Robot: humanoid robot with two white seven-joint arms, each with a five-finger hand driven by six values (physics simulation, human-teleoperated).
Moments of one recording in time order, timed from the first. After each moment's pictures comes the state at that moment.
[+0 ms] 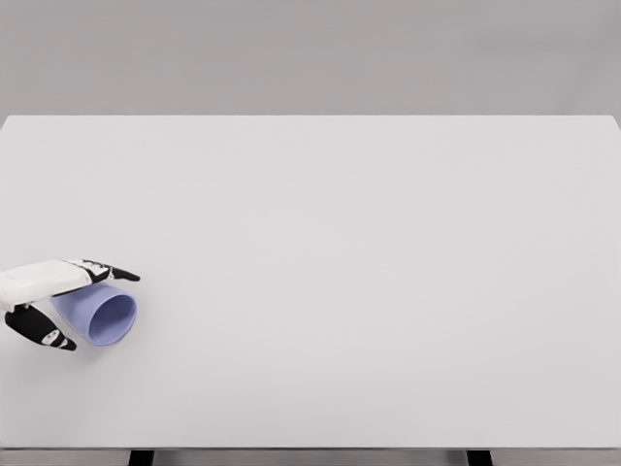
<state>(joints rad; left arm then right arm) 0.05 1.10 -0.20 -1.77 -0.03 -0.28 -0.61 0.00 0.00 -0.19 0.05 -0.05 -0.07 0.09</state>
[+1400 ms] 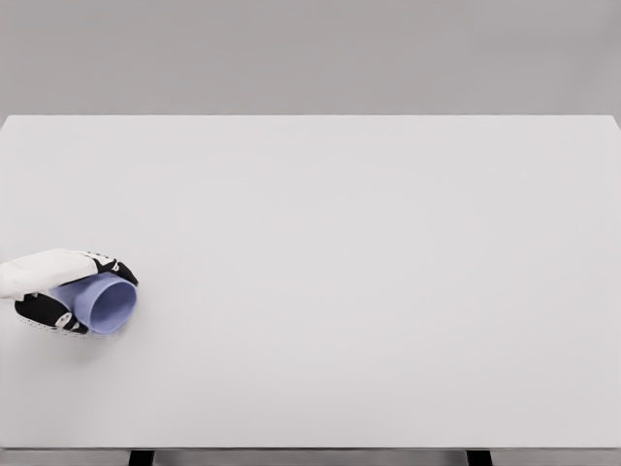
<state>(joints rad) -0.02 1.06 -0.22 -1.76 -0.09 -0.25 -0.61 0.00 0.00 -0.19 0.05 -0.05 -0.07 0.09</state>
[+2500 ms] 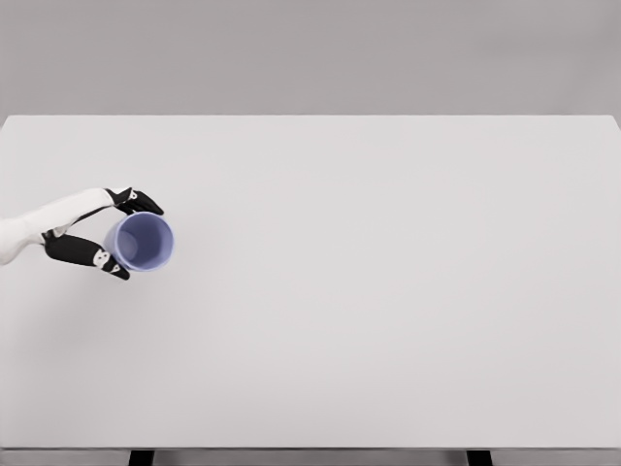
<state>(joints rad) -0.17 0.86 -0.20 -1.66 0.14 -0.21 -0.61 0.00 0.00 -0.19 0.05 -0.05 -0.07 0.09</state>
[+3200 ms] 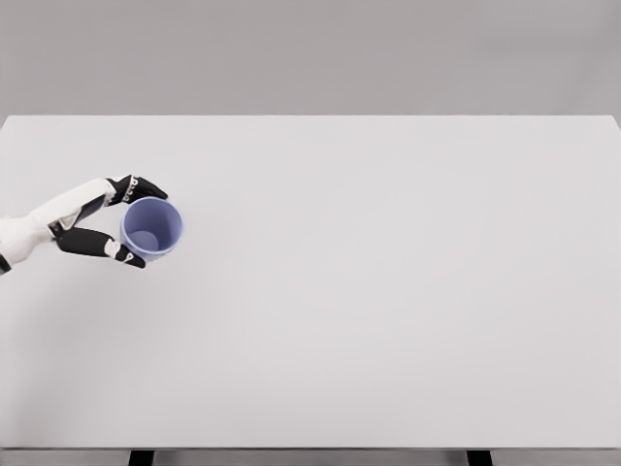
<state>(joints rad) -0.19 0.77 -0.20 -1.55 0.29 -0.22 -0.61 0.00 0.00 -0.19 0.05 -0.05 -0.07 0.09</state>
